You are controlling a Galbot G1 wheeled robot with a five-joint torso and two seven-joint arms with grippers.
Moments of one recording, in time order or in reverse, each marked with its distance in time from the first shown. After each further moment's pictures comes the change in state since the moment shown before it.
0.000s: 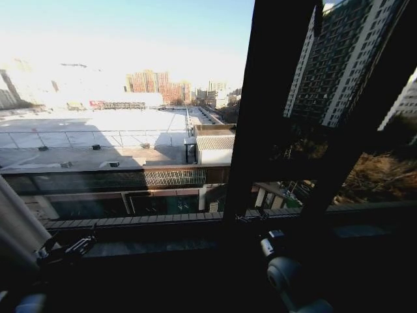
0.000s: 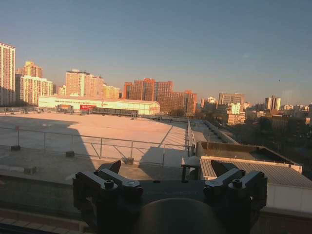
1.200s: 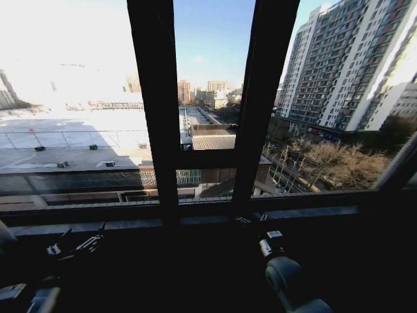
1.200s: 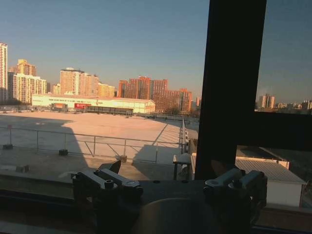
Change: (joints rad) left arm -0.025 0.020 0.040 0.041 0.036 -0.013 0.008; right arm 0.008 0.014 -0.001 -0.018 -0.030 0.002 -0.004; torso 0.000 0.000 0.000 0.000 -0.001
